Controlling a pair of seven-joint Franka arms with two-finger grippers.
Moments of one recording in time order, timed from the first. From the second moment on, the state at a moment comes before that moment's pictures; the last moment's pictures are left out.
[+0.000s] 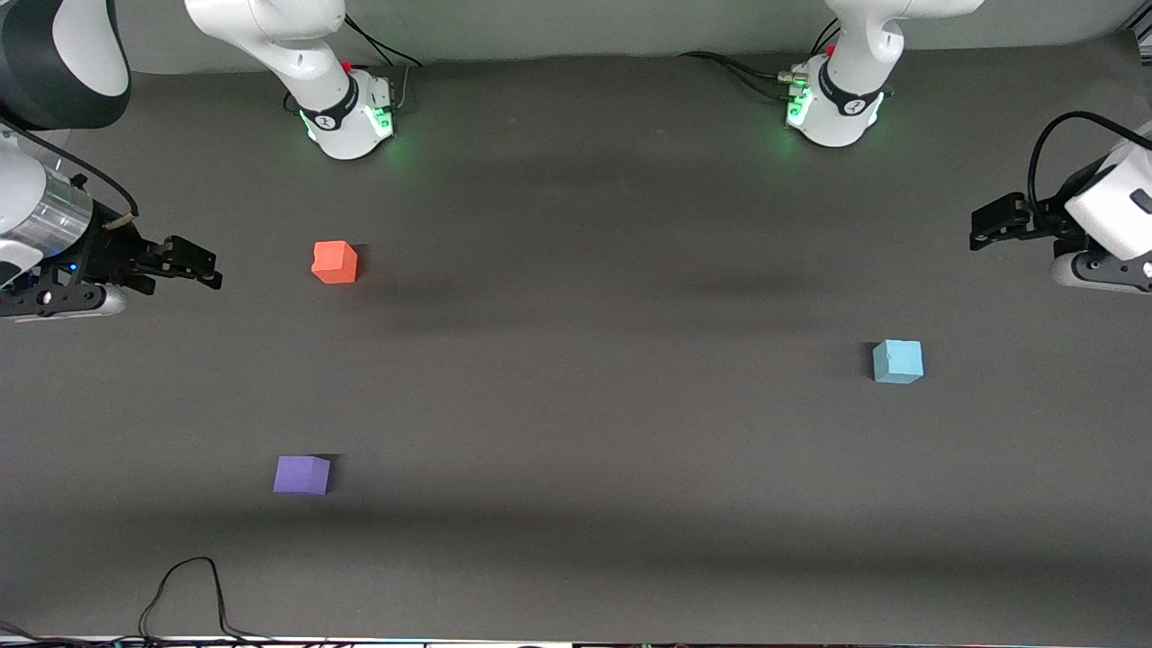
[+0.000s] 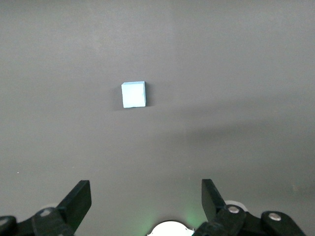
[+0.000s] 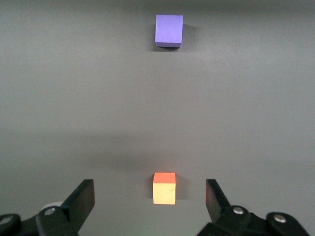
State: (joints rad) left arm -0.10 0.04 0.06 -1.56 0.00 1.46 0.09; right arm -0.02 -0.04 0.02 -1.81 0.05 1.73 -0.02
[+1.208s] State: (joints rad) left arm -0.02 -0.09 0.06 -1.83 0.03 1.62 0.18; right arm -0.02 -0.04 0.02 -1.81 0.05 1.73 -0.02
